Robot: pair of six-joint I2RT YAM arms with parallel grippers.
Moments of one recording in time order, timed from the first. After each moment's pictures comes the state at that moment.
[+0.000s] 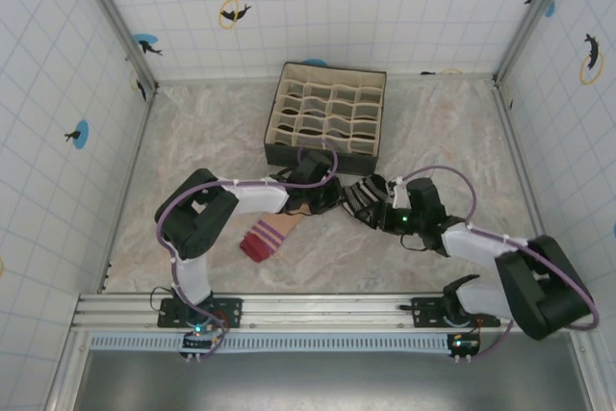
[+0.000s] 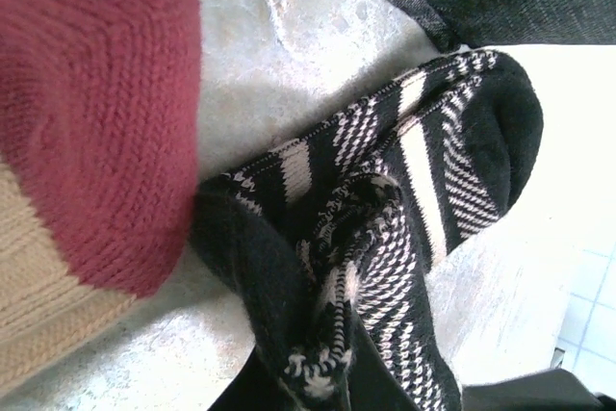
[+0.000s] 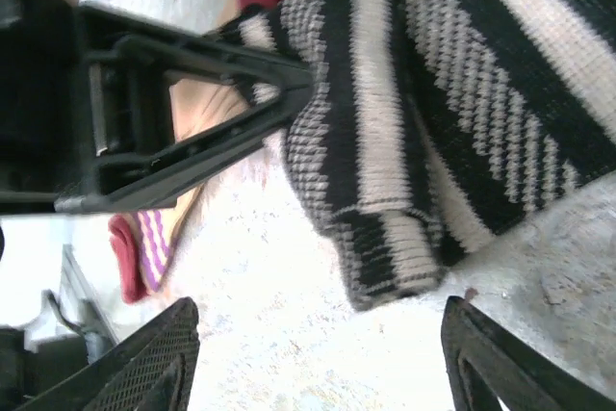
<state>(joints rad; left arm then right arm) -0.82 1.89 1.00 0.03 0.31 -1.10 0.48 1.21 0.32 0.17 -0.53 0.67</state>
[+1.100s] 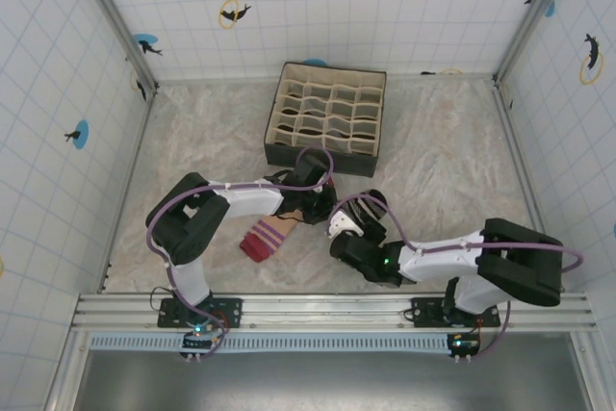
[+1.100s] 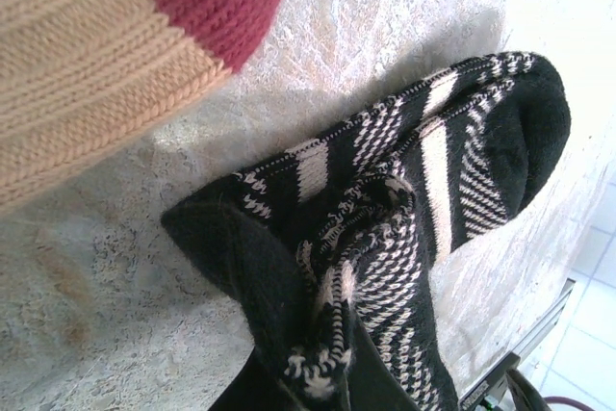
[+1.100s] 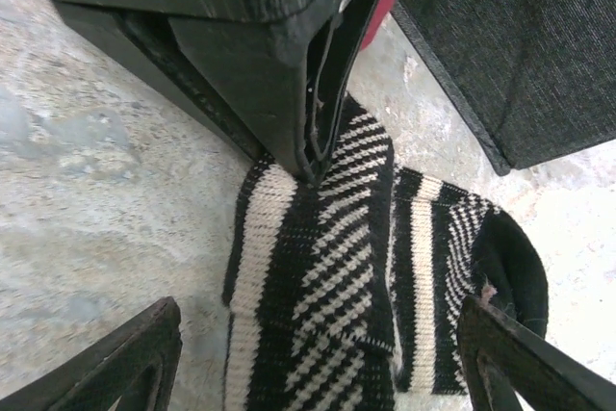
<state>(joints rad) -0.82 1.83 0.96 -0.09 0.43 -1.07 1.26 1.44 0.47 0.04 0.76 0.05</state>
